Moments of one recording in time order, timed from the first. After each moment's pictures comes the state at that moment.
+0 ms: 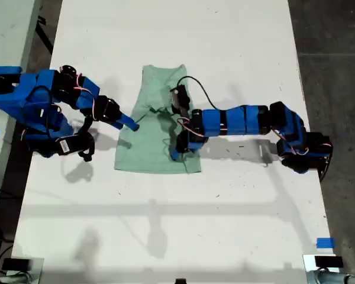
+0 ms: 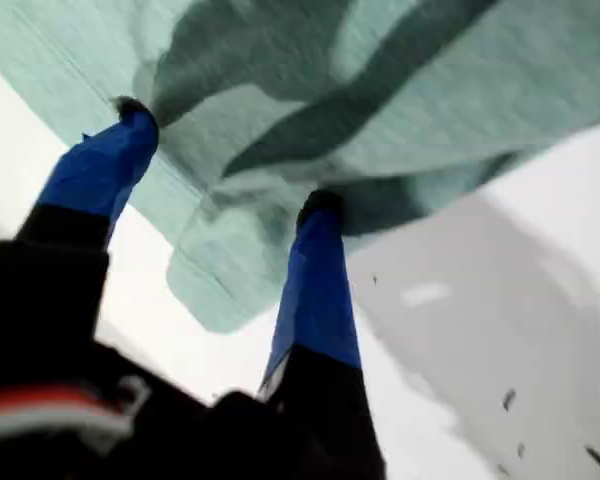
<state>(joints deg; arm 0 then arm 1) -12.5 122.4 116.2 75.1 8.2 5.2 49.0 50.7 80.9 -28.0</state>
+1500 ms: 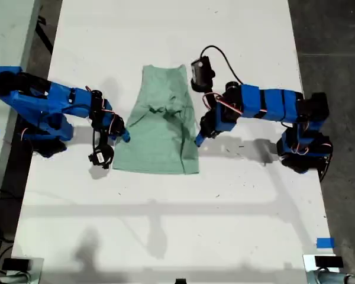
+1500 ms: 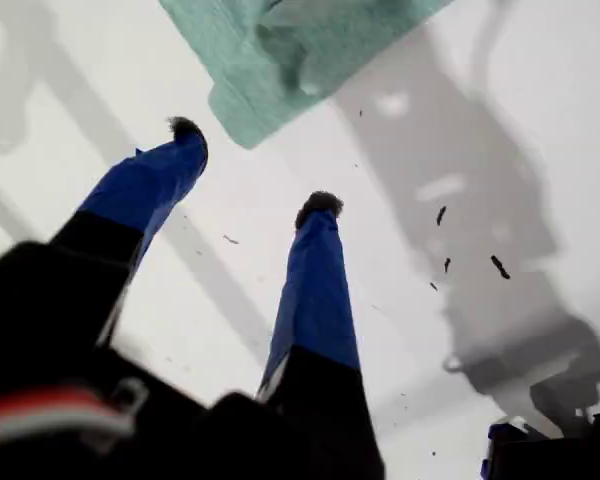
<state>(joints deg) -19.5 98.3 138.1 53.3 6.6 6.0 81.2 65.6 93.9 -34.6</state>
